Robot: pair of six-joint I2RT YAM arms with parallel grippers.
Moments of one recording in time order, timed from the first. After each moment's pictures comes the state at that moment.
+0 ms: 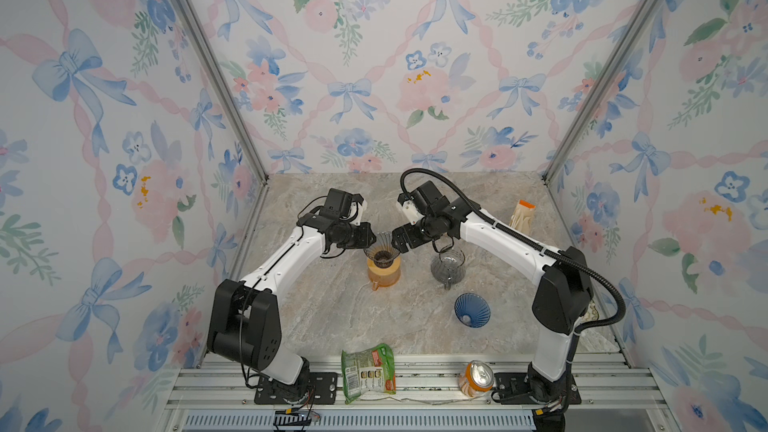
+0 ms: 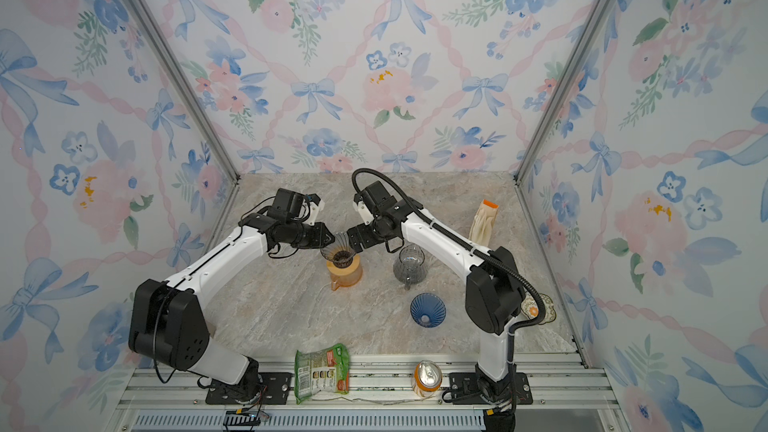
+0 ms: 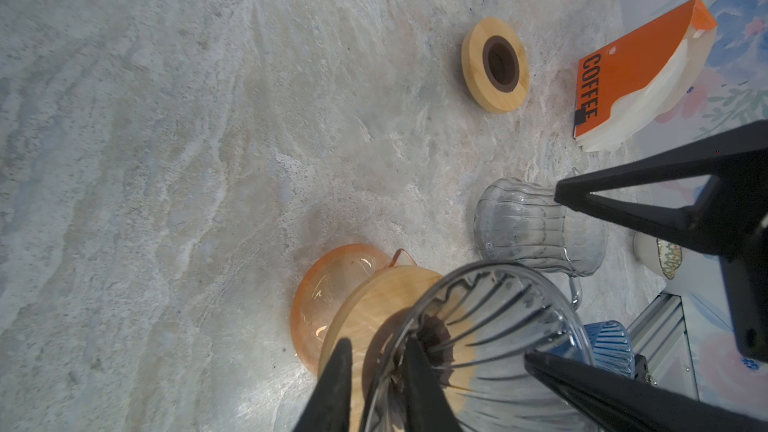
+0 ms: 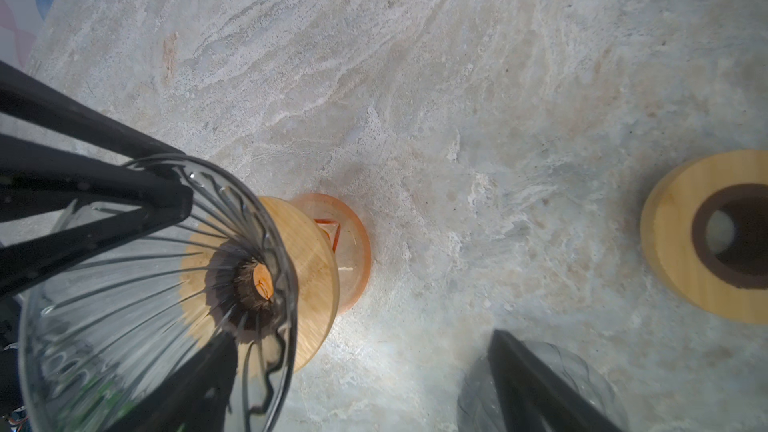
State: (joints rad) left arm -0.32 1.53 1.19 -0.63 0.36 -0.30; right arm 0.72 1.90 1.71 -0.83 -0.12 0.18
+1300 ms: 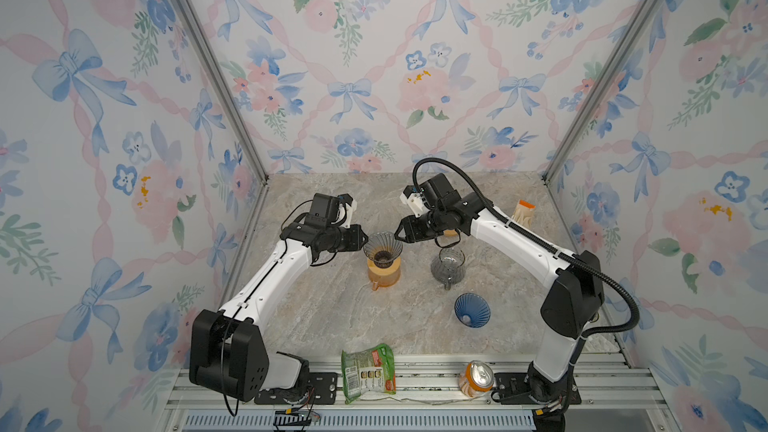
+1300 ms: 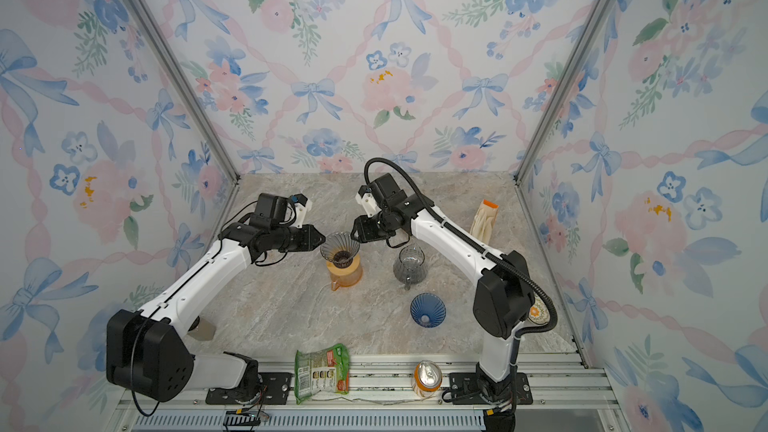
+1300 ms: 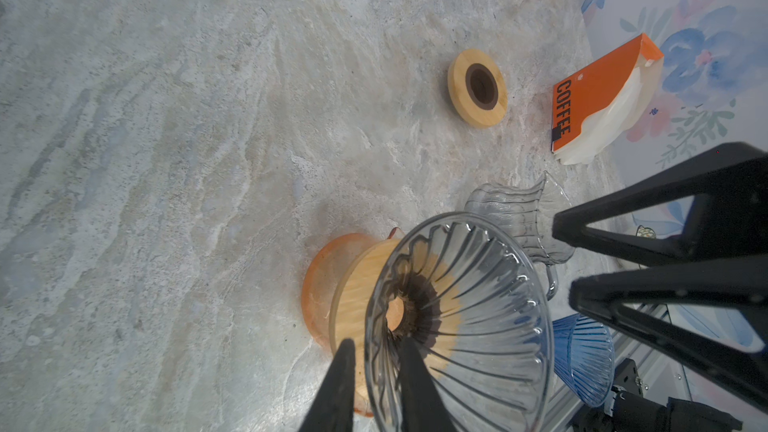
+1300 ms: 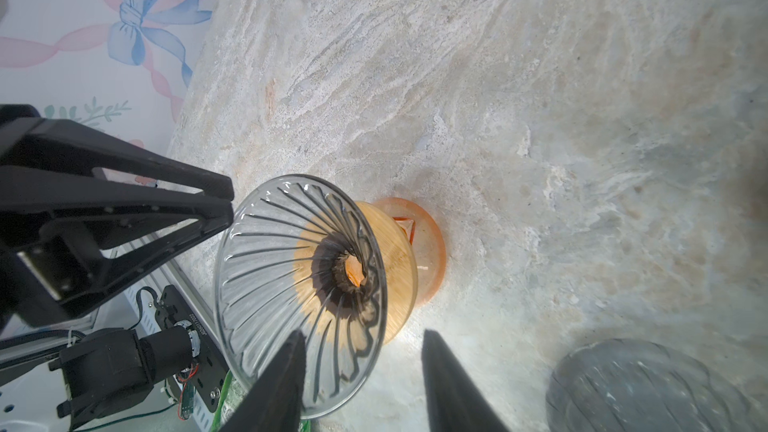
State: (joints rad) left arm -0.28 1.37 1.11 -0.62 0.36 -0.30; right arm 0.67 1.83 1.69 -0.80 -0.34 0.35
